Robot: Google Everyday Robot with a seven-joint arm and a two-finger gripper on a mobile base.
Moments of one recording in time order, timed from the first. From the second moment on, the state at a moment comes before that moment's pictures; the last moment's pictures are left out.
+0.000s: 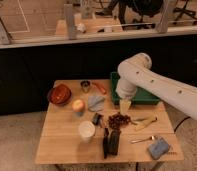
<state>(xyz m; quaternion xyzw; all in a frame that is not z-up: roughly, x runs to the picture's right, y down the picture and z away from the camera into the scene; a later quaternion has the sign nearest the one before) 0.125 0.064 0.735 -0.28 -0.06 -0.03 0.96</state>
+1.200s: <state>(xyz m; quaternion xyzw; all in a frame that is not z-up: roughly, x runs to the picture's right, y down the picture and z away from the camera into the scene) 0.079 -0.062 0.890 -0.23 -0.07 -0.01 0.97</state>
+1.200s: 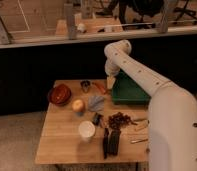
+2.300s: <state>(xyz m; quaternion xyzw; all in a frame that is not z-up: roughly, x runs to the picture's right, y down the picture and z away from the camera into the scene) 0.059 -0.019 0.955 -0.25 -0.07 0.00 0.97</state>
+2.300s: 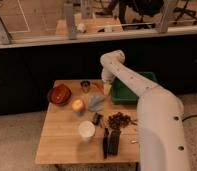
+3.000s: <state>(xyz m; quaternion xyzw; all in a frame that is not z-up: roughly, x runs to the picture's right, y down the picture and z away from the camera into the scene) 0.051 -0.028 0.978 -0.25 -0.06 0.03 0.97</state>
